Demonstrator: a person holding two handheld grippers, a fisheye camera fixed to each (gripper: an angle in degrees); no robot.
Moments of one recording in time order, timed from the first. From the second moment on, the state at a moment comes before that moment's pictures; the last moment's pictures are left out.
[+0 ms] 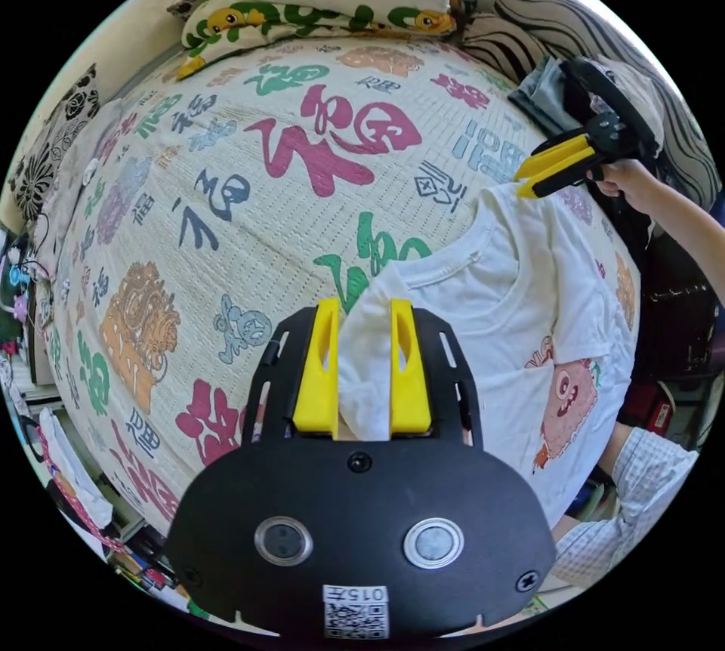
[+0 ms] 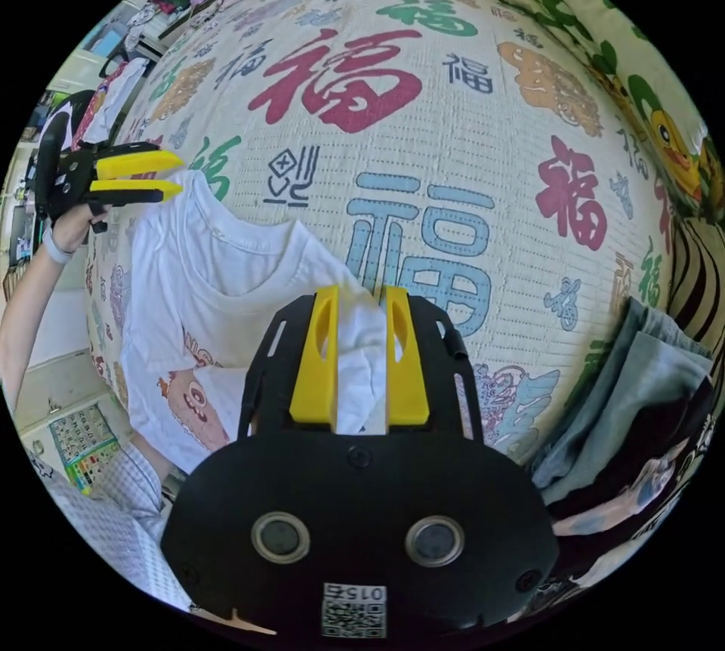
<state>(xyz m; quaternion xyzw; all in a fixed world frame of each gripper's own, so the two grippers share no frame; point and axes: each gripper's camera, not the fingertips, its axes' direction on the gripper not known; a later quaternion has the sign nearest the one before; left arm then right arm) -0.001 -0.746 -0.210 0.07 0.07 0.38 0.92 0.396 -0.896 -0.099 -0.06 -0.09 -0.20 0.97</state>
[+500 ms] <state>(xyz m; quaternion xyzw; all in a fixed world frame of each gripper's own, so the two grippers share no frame) 0.021 -0.736 -0.271 0.08 0.04 0.36 0.93 0.451 -0.864 -0.144 -0.04 -0.09 -0.20 0.97</state>
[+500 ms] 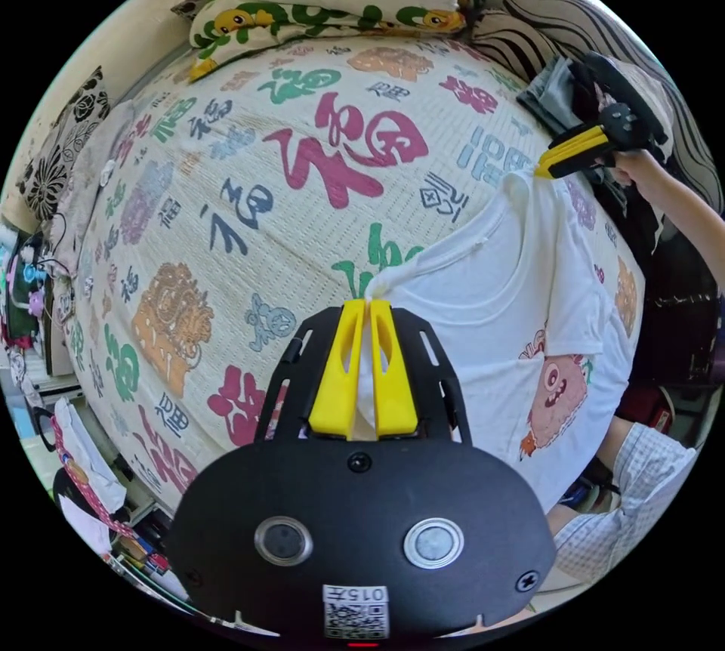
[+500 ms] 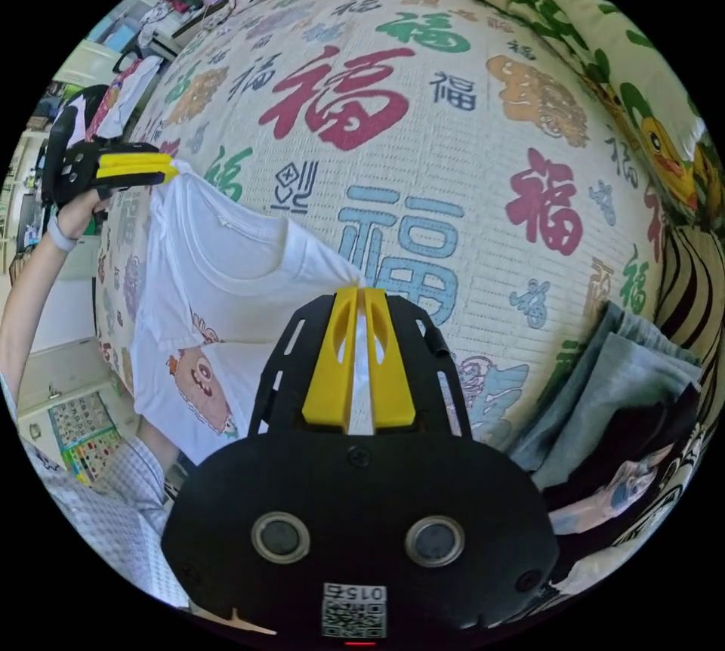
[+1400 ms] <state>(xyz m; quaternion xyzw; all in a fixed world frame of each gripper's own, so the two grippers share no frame) -0.067 -0.400 -0.283 0.16 0.17 0.35 0.91 0.535 -0.504 -0.161 -0.03 -0.27 -0.20 0.94</state>
